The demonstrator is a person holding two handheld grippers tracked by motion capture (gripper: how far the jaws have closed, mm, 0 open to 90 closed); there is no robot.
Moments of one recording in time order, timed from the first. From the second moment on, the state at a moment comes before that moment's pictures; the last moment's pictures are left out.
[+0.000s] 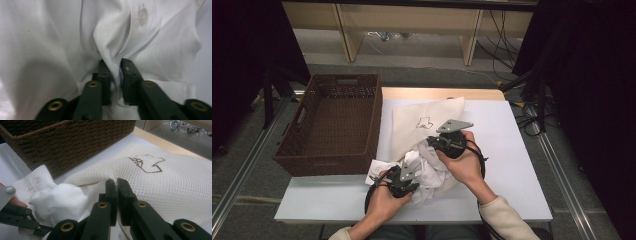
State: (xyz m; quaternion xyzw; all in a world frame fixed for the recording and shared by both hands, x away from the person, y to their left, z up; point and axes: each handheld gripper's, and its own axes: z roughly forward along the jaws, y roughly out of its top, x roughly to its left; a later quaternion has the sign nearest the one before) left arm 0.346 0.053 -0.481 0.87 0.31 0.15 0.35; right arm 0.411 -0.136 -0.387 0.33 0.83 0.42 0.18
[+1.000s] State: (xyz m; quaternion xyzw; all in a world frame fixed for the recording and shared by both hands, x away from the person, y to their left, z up) left arm 0.391 0.029 -0.443 0.81 0.33 0.21 0.44; right arm 0.408 -0.136 -0.381 0.33 0.82 0.43 0.19
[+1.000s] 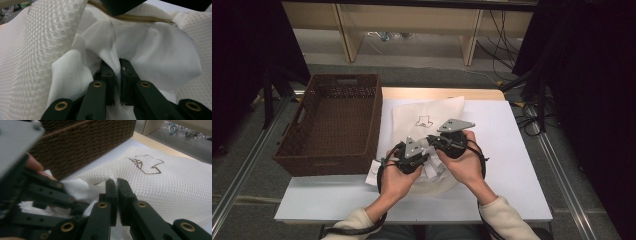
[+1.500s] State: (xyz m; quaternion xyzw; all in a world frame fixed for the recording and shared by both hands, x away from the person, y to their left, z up) left arm 0.372 0.031 -0.448 0.83 0.31 0.20 0.41; right arm 0.411 -0.140 -0.383 0.33 0.82 0.43 0.18
